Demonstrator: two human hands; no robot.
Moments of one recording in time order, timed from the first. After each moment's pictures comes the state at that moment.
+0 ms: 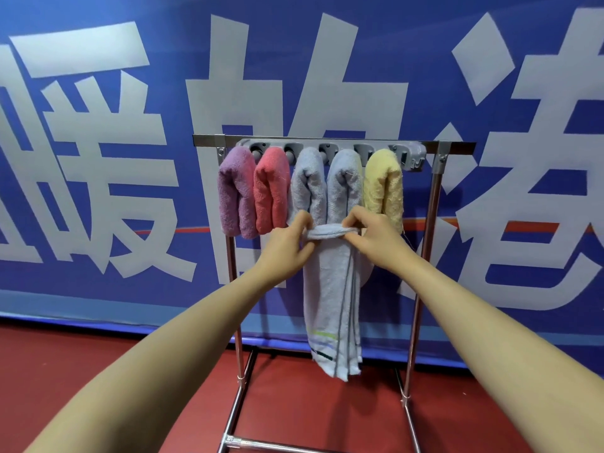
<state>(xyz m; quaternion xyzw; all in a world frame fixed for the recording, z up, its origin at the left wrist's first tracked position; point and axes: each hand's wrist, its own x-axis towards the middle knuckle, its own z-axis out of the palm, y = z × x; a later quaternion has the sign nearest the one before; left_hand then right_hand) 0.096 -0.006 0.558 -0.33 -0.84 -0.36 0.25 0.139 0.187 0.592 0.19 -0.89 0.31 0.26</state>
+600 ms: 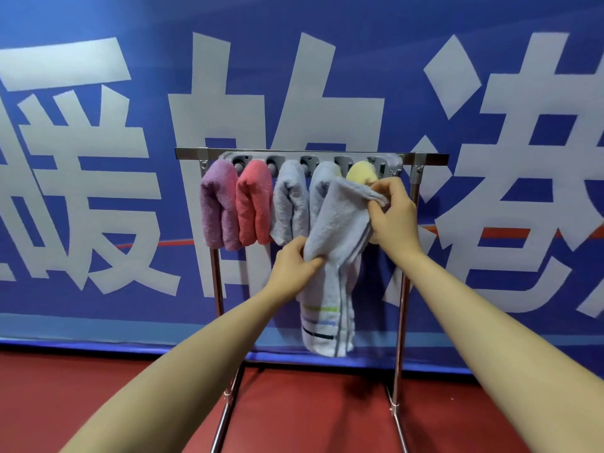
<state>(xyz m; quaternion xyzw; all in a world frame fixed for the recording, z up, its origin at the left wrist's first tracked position) 0.108 0.040 0.550 -0.21 -0.82 -0.52 0.13 0.150 0.215 0.623 0.06 -0.78 0.42 0.45</state>
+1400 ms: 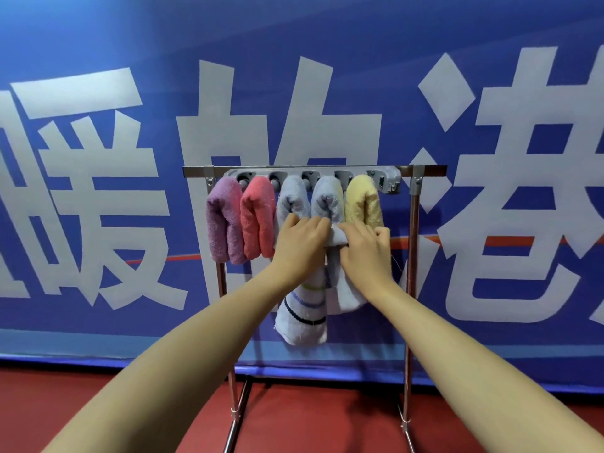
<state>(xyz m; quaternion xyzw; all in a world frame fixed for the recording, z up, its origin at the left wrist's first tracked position) 0.109 0.049 0.610 -0.33 -0.79 -0.06 0.51 0.144 0.180 0.586 0.05 -0.86 0.11 0.50</state>
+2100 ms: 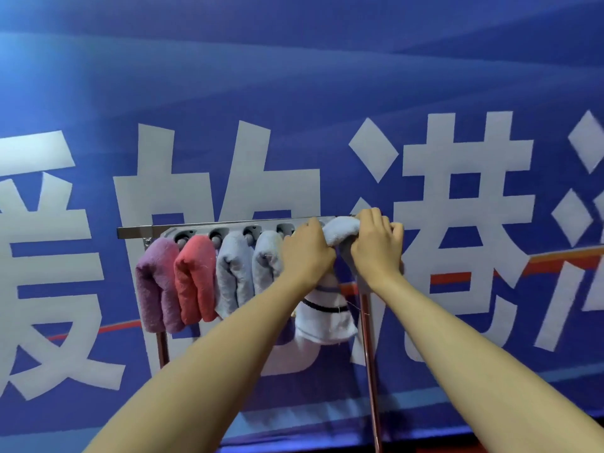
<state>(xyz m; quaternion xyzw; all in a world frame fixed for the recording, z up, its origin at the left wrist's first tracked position) 0.123 0.176 0.693 -0.25 -0.87 -0.28 0.33 0.145 0.293 0.677 -0.09 -0.80 0.07 0.58</state>
